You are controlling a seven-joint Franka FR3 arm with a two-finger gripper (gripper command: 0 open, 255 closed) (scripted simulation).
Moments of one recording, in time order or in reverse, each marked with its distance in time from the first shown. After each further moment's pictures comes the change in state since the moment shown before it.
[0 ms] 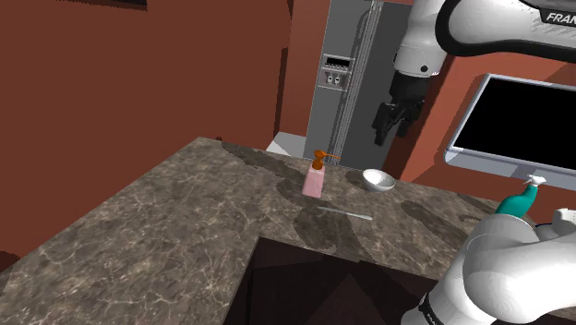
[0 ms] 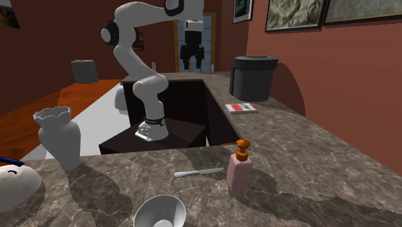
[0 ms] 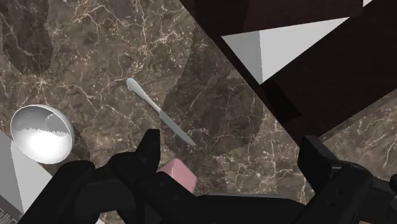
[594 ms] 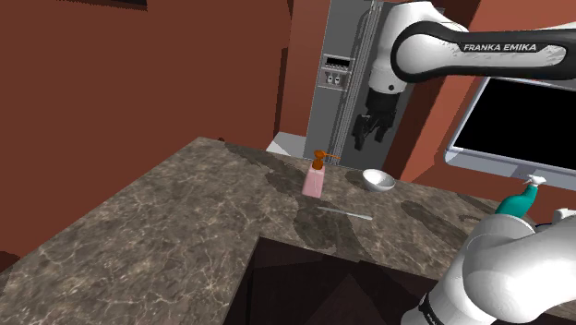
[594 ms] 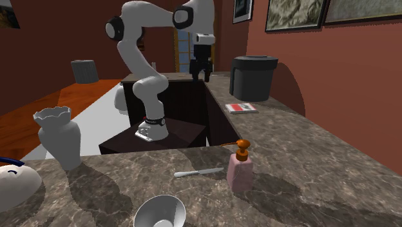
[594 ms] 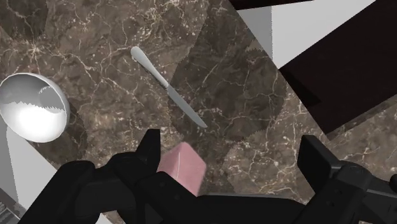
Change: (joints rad) arm -0.008 0.177 -0.082 -0.027 -0.055 0.219 -0.080
